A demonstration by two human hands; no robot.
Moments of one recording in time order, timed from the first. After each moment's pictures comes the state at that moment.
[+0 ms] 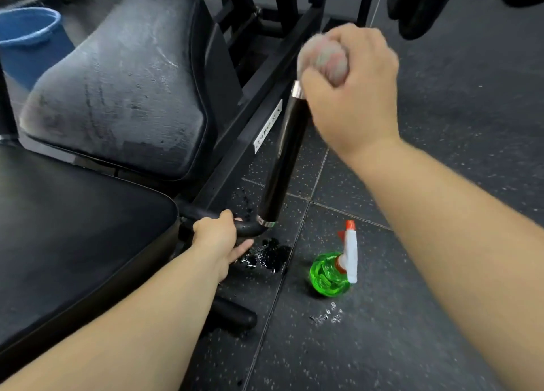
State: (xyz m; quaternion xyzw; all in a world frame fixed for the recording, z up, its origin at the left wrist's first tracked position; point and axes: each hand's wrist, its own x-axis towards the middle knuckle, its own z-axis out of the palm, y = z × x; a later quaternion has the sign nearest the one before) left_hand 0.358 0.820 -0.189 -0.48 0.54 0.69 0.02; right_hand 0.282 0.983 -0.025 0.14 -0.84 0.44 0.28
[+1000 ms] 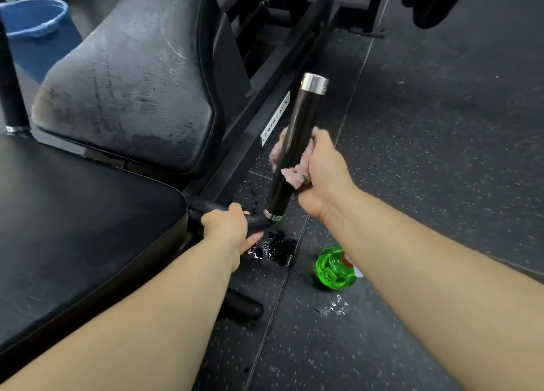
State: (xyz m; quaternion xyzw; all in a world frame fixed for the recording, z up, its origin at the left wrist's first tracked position) left_hand 0.357 0.829 -0.178 -0.50 0.54 0.68 0.01; right_hand 0.293 0.949 -0.115 -0.15 -0.41 0.87 -0.21
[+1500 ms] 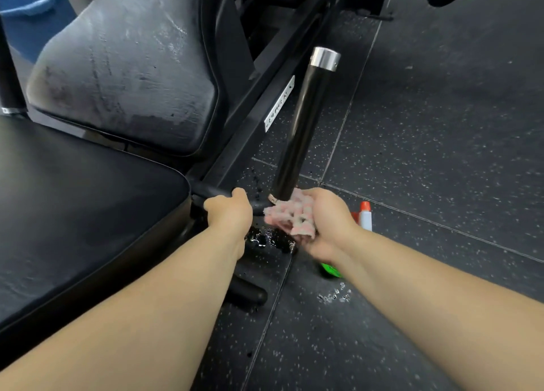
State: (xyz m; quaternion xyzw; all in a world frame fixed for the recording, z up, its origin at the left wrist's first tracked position) left_hand 0.361 0.834 -0.173 -0.51 0.64 0.58 0.04; right_hand 0.355 0.963 -0.150 -0.25 -0.49 0.77 -0.33
